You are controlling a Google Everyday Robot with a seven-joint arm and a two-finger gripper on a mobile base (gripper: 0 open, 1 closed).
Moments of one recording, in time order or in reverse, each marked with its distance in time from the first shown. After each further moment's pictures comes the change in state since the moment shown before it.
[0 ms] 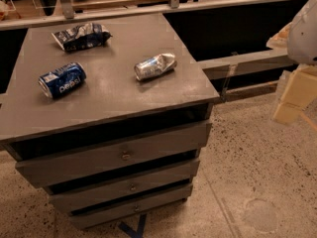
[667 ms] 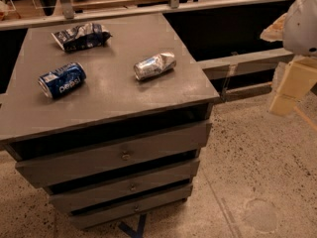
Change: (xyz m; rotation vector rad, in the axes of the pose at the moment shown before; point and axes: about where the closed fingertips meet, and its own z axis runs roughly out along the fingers) arm -0.012 -0.009 -0.005 0.012 -0.024 -0.042
